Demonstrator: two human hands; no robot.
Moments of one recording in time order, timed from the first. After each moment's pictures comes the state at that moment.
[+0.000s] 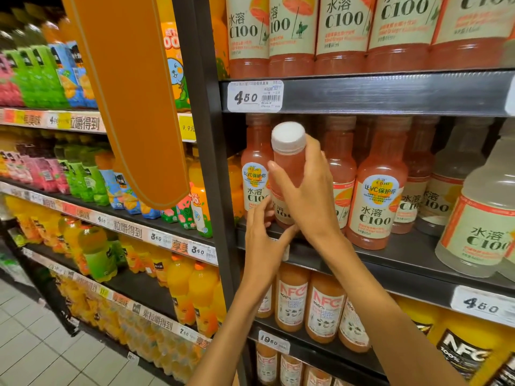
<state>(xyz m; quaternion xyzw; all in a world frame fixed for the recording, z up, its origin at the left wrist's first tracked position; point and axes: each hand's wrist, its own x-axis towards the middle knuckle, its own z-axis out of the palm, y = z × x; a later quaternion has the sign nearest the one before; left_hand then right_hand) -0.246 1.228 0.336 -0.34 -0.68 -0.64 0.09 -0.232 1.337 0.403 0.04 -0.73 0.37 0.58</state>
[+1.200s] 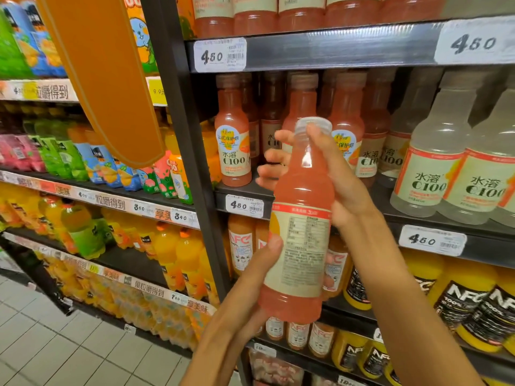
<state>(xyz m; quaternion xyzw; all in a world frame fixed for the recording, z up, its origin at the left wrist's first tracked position) -0.125 1.156 0.331 -0.35 -0.43 -0.72 -0.41 -0.108 1.307 0.423 0.09 -0.52 0.83 0.16</state>
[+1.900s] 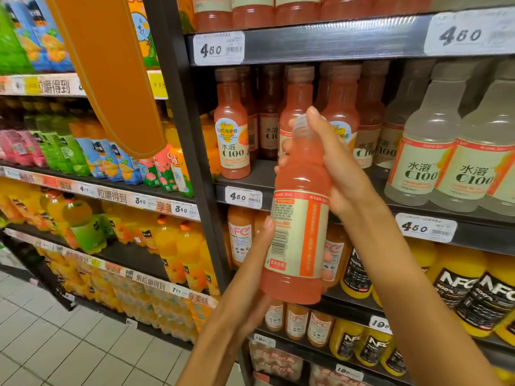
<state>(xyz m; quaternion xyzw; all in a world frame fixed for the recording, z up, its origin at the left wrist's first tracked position) -0.110 1.150 0.335 -0.28 -0.44 -0.74 -0.43 -0.100 1.305 0.426 0.03 -0.51 0.83 0.22</state>
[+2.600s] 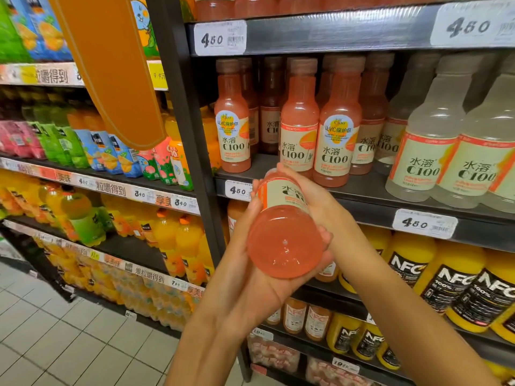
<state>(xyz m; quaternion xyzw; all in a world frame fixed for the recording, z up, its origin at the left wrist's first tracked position) -0.101 1.140 0.367 -0.12 -0.19 -0.80 -0.56 -0.123 1.296 0.383 -0.14 -0.36 0.92 0.01</state>
